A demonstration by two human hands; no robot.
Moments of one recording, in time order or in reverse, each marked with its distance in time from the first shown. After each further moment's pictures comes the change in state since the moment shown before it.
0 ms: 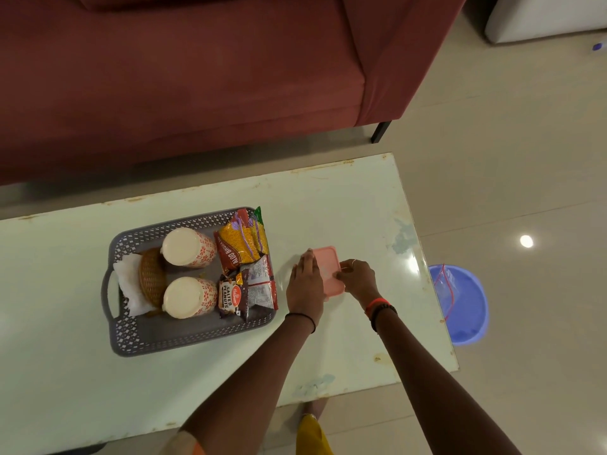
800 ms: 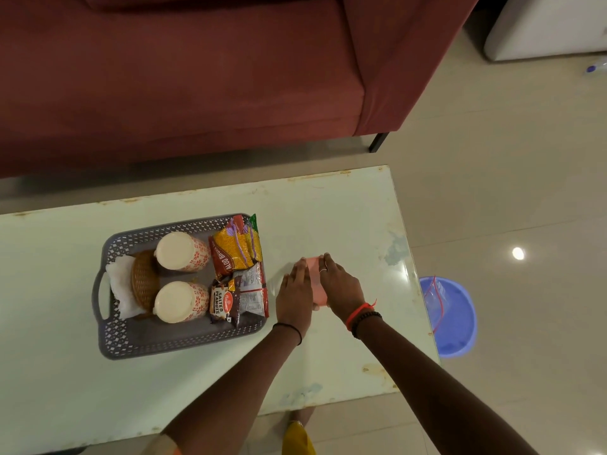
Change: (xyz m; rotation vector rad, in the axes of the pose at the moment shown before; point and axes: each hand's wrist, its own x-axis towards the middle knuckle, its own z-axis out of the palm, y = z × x) left_hand -0.001 -0.005 0.000 -0.033 0.009 -0.020; right_hand -0.025 -0.022 0.000 -1.102 -0.021 -0.591
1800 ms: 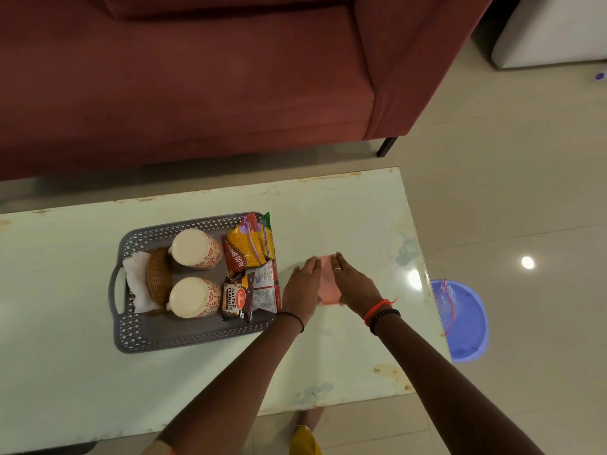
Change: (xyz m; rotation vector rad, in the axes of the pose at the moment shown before) left_hand 0.009 -0.011 -0.010 -0.008 -0.040 0.131; right_hand -0.005 0.006 -0.007 0.059 -0.083 -0.017
